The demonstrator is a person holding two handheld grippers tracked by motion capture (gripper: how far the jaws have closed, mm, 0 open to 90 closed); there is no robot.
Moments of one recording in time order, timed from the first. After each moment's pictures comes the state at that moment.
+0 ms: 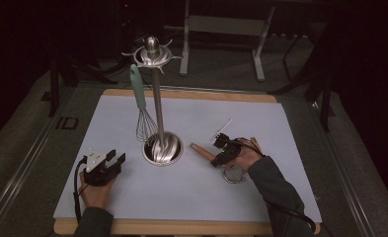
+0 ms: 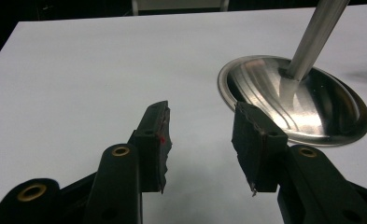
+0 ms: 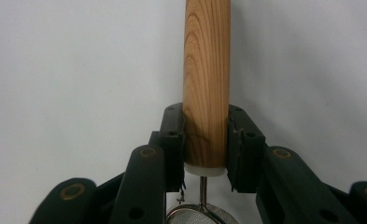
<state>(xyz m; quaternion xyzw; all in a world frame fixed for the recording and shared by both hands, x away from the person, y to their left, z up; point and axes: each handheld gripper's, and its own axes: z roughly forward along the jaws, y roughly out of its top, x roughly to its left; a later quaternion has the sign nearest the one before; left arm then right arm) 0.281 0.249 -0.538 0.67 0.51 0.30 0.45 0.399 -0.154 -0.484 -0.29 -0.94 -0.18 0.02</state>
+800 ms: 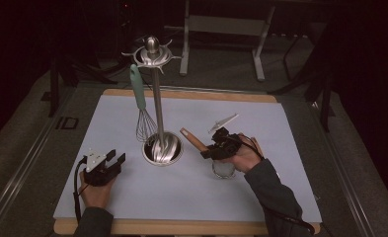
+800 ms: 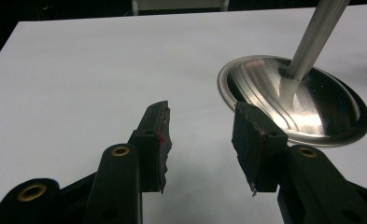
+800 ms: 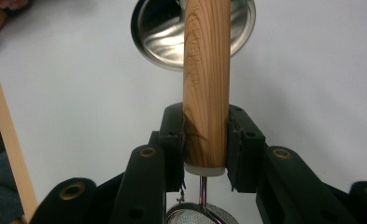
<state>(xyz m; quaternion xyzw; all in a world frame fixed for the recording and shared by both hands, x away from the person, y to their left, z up) 0.281 0.249 -0.538 0.67 0.51 0.30 0.45 0.373 -0.140 -0.433 -0.27 -0.91 -0.31 -0.02</state>
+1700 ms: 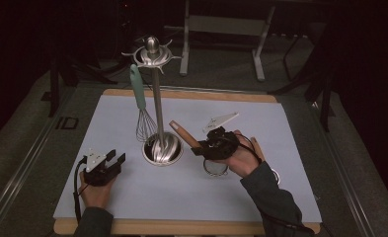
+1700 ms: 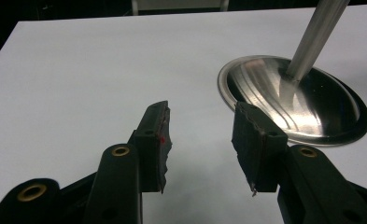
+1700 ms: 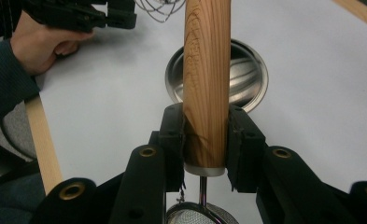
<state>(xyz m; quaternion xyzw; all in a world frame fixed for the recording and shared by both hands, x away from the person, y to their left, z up) 0.281 0.249 -0.538 0.67 0.51 0.30 0.45 0.340 -0.120 -0.389 -0.24 -0.90 -0.37 -0.06</state>
